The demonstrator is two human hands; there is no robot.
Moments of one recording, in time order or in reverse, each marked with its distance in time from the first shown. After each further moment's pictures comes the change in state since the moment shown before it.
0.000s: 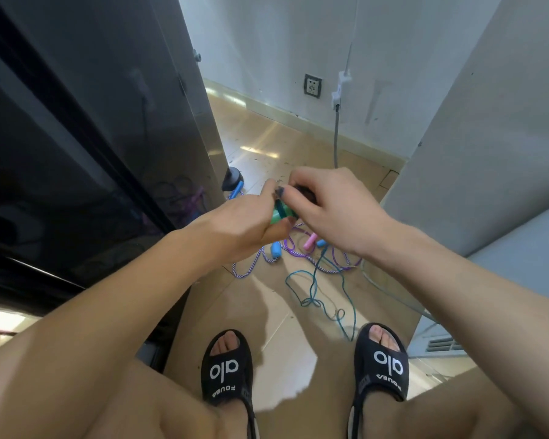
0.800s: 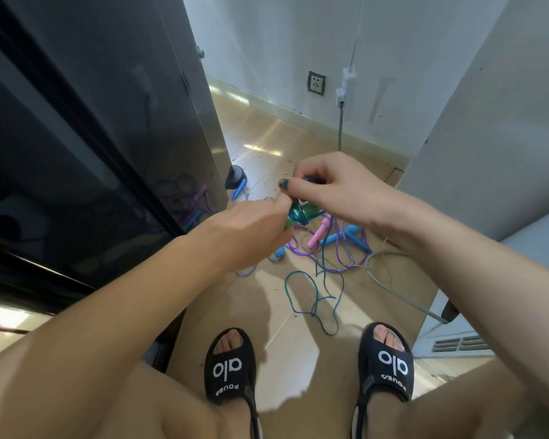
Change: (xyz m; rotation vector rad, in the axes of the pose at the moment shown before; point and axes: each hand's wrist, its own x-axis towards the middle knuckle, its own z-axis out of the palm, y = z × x) left_hand -0.007 0.011 0.007 0.195 0.060 0.078; right_hand 0.019 0.009 -0.013 0.297 -0.226 0.091
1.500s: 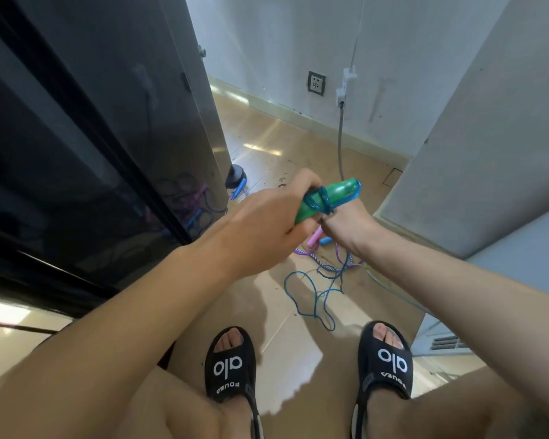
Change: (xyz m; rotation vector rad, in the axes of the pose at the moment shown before) left_hand -0.022 0.016 -0.016 -0.361 0.222 0.100; right_hand -0.005 0.037 0.042 -0.038 0.057 0.329
